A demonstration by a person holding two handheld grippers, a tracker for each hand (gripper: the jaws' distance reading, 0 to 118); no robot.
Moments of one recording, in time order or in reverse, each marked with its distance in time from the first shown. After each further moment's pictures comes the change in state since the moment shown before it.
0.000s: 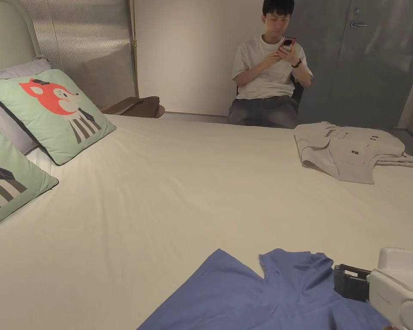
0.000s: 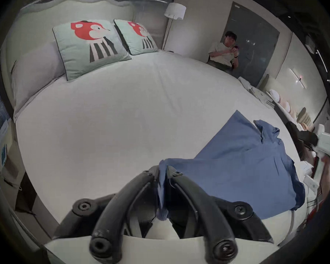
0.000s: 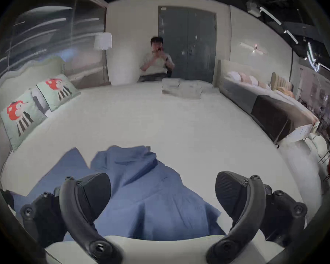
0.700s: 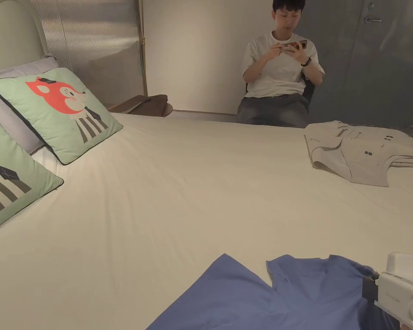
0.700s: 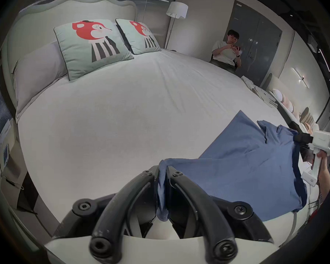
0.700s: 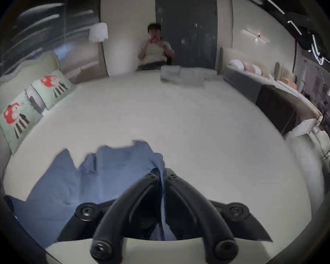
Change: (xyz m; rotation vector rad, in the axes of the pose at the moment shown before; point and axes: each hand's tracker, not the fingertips) left arm 0.004 0.004 -0.002 -0.006 0.026 0.001; right arm 0.018 0.006 -0.007 0.009 0.028 -0.030
